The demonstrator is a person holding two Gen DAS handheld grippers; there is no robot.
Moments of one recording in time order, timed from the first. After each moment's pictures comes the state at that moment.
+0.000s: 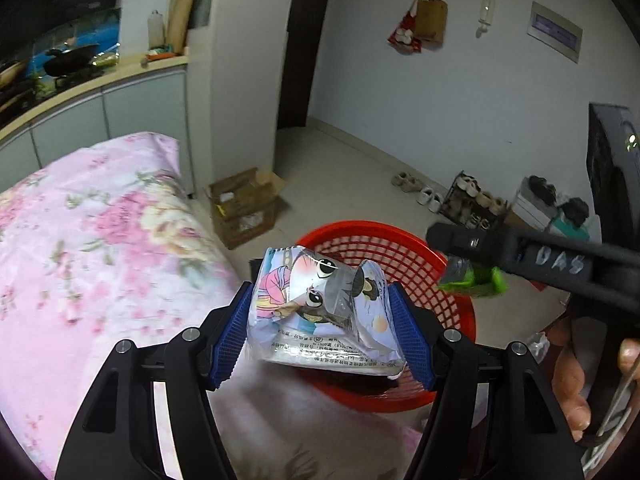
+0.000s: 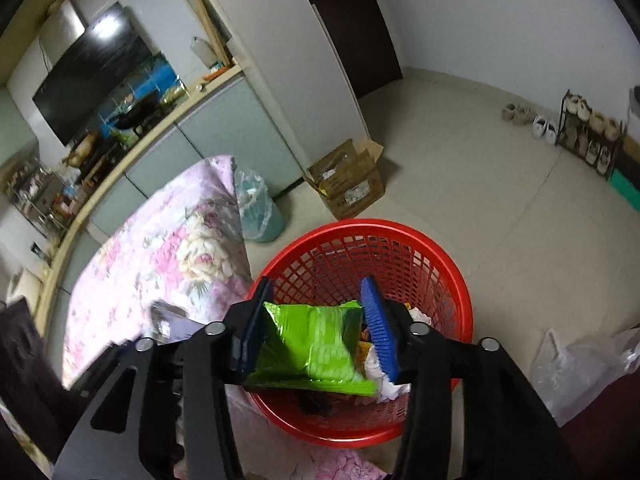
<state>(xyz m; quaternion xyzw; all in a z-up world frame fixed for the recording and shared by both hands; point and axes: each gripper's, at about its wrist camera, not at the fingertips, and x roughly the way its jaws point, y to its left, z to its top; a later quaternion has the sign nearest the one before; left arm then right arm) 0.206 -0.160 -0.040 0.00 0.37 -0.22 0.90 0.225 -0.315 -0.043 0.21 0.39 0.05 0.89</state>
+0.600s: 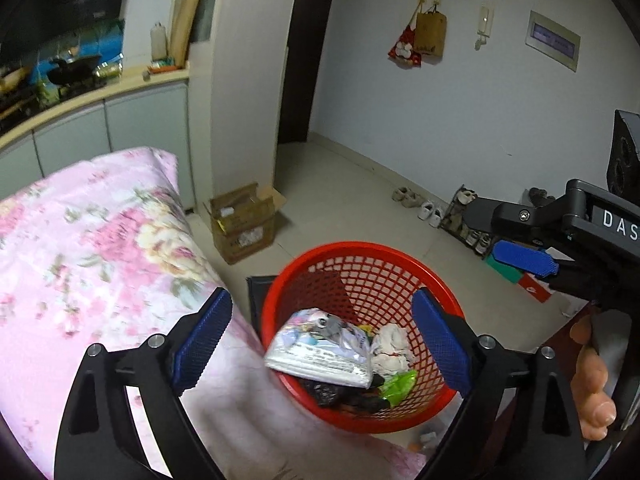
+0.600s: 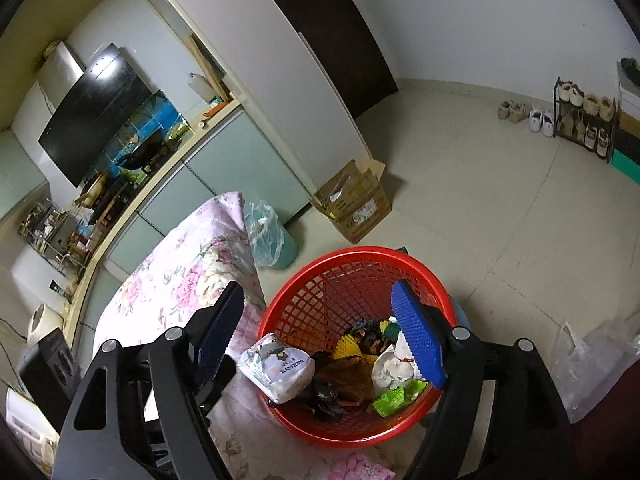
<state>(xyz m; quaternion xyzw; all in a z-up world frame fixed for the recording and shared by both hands) 0.200 -0.162 -0.025 0.00 0.33 -0.20 0.92 0.213 -0.342 -0.022 0.26 0.35 0.04 0.90</state>
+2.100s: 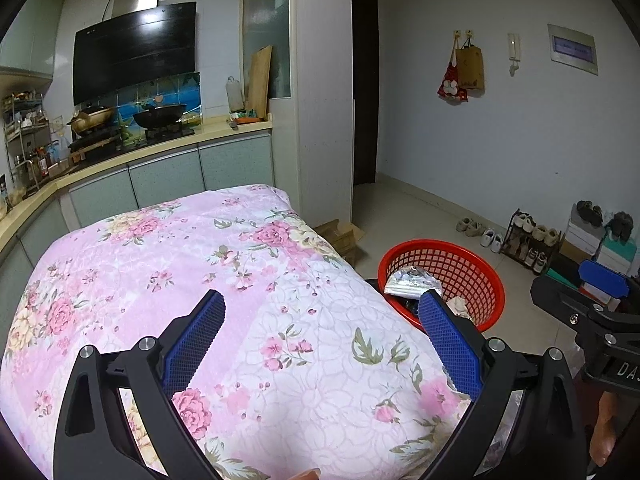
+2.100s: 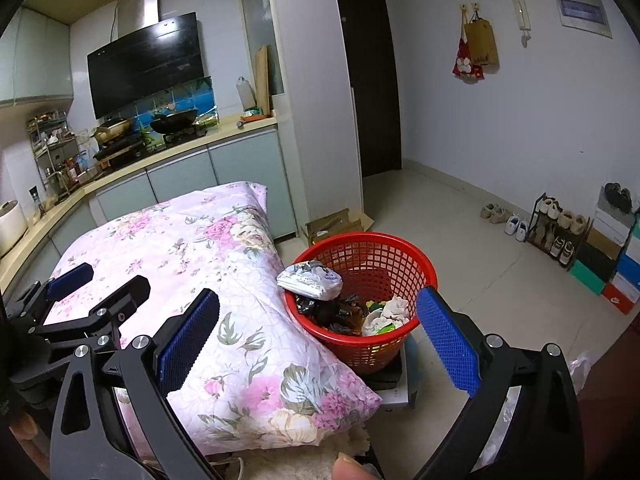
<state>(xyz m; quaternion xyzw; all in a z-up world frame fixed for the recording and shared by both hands) 0.064 -0.064 0.018 0.03 0.26 -0.08 0.96 0.058 -0.233 0.001 0.07 0.26 0.01 0.96</state>
